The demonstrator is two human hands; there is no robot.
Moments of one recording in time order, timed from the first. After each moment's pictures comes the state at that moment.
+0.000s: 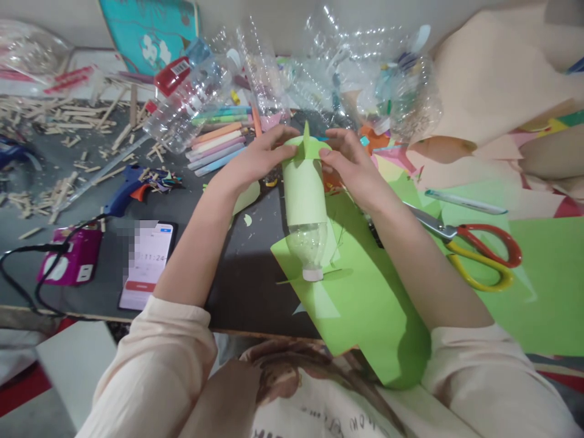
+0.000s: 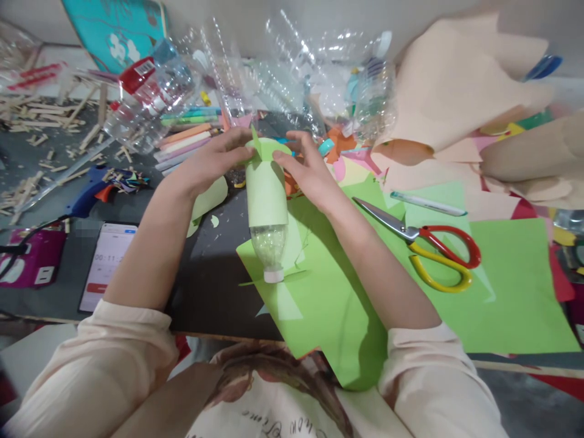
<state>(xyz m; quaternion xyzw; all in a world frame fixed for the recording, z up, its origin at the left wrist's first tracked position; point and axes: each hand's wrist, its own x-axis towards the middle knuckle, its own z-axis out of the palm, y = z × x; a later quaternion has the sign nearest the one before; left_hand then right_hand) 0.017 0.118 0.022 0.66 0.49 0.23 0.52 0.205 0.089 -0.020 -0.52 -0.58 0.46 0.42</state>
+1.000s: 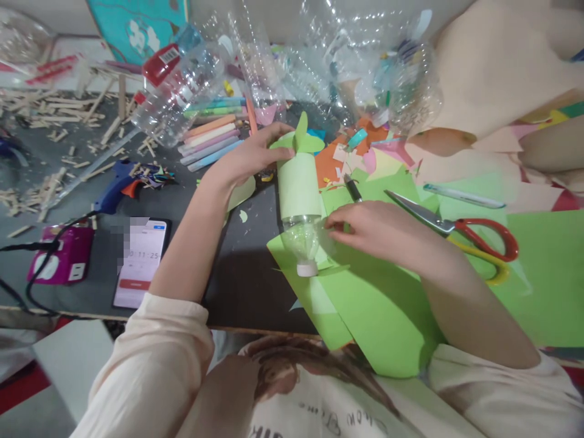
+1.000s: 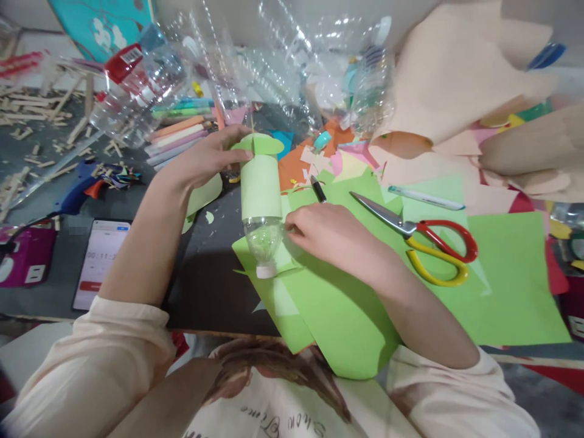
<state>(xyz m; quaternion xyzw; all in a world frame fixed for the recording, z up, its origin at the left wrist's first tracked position) 0.015 0.123 0.015 0.62 0.51 0.22 0.55 0.218 0.011 0.051 -0.52 -0.81 0.25 -0.10</state>
